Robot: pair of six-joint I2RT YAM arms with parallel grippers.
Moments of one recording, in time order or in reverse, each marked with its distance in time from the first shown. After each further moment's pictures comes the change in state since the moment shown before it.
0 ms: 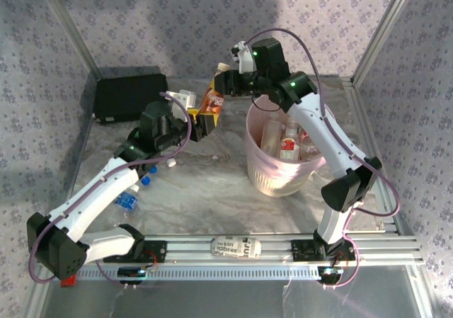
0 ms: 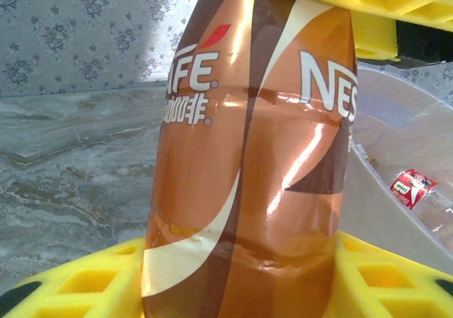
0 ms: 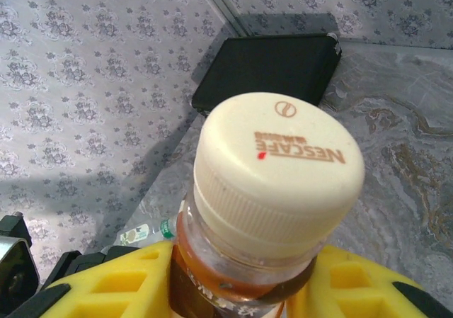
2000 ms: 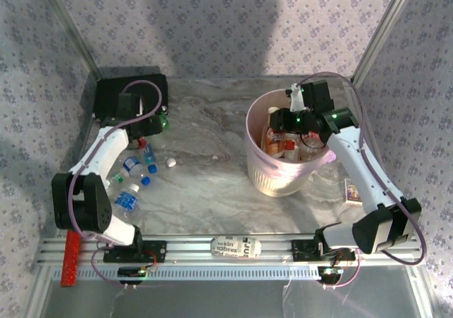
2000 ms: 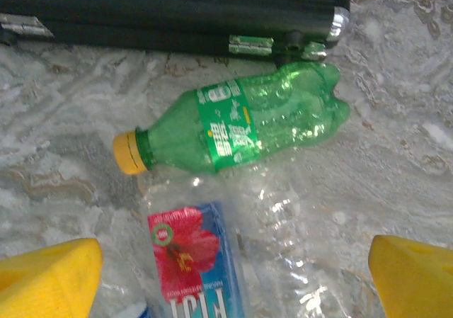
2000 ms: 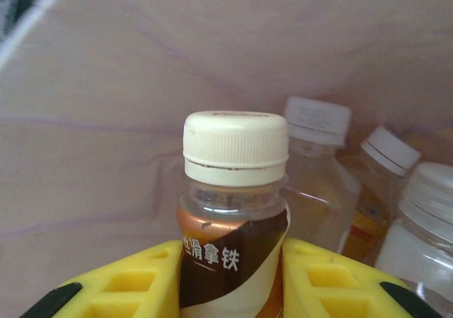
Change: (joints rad) left arm 0.532 0.347 0.097 -0.399 -0.307 0.130; right arm -0.275 -0.417 -0.672 -0.098 0.104 -0.078
